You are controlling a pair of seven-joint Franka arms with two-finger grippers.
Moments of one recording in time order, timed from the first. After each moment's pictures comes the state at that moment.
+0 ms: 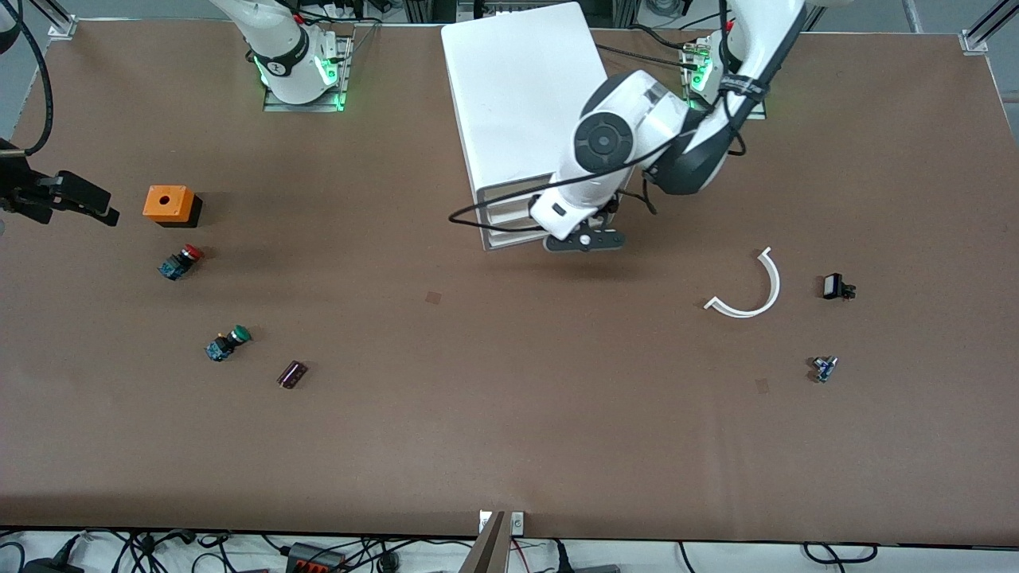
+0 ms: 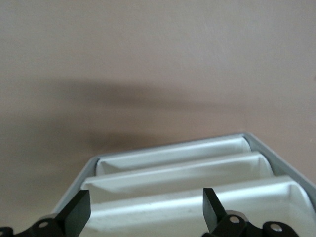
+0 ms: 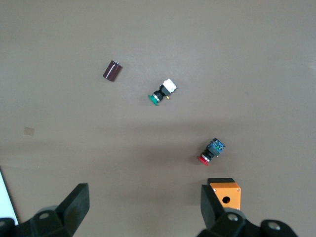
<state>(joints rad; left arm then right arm) -0.34 0.39 -0.35 -1.73 -0.05 1.97 -0.77 -0.03 0.05 -0.05 -1.60 0.02 1.66 -0.05</state>
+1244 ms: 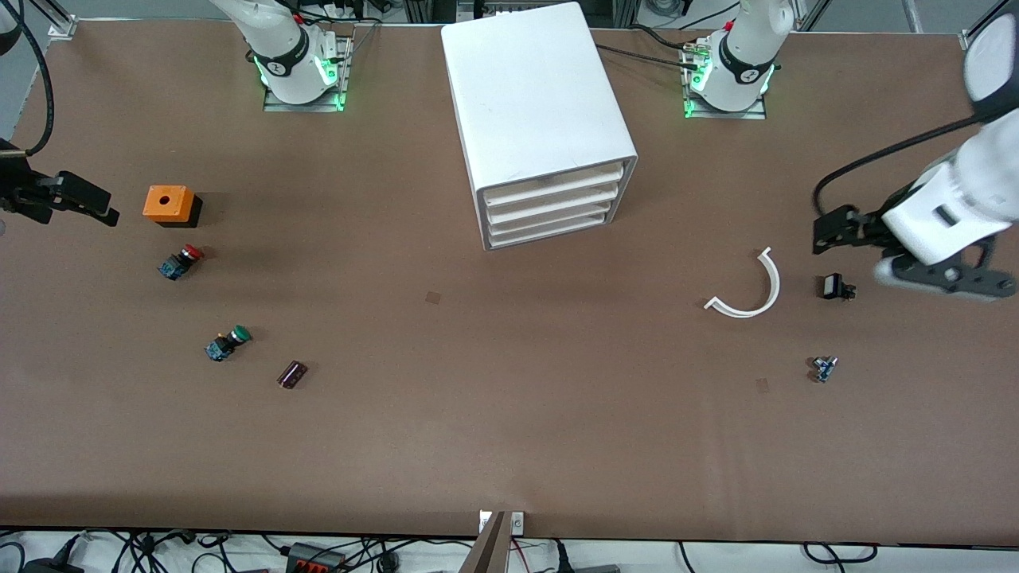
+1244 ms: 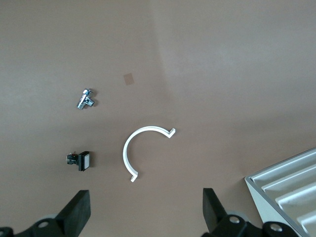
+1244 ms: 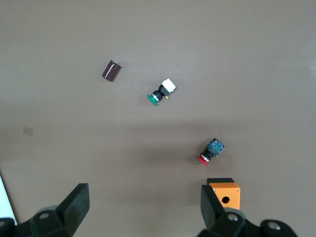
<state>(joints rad) 0.05 0.18 -0.13 -1.41 -0.01 1.56 0.07 -0.03 0.05 -0.05 -1.61 0.02 1.66 -0.05</state>
